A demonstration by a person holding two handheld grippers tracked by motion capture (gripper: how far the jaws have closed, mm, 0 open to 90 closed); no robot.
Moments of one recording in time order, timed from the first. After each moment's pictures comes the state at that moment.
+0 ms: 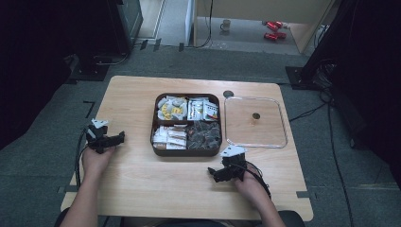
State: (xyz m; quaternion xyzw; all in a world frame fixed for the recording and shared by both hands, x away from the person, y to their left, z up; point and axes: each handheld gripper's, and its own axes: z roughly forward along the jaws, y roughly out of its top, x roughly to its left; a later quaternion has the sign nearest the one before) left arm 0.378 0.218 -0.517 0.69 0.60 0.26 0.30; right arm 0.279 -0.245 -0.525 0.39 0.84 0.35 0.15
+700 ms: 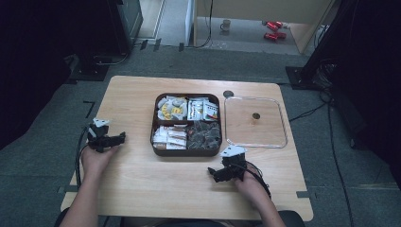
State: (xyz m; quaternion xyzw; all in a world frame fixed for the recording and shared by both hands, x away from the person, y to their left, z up) left arm 0.379 0.216 -0.513 0.72 0.58 0.24 0.30; right arm 0.279 -0.245 -0.525 0.39 0.84 0.35 0.15
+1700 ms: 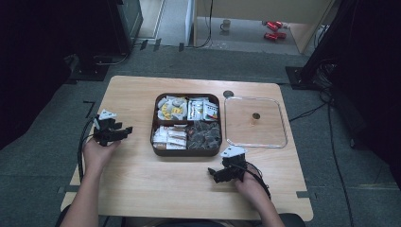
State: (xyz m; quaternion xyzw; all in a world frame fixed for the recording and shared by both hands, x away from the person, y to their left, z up) left arm 0.386 0.194 -0.474 0.77 0.50 0.17 0.36; right arm 0.278 -0.245 -0.525 0.39 0.84 0.35 0.15
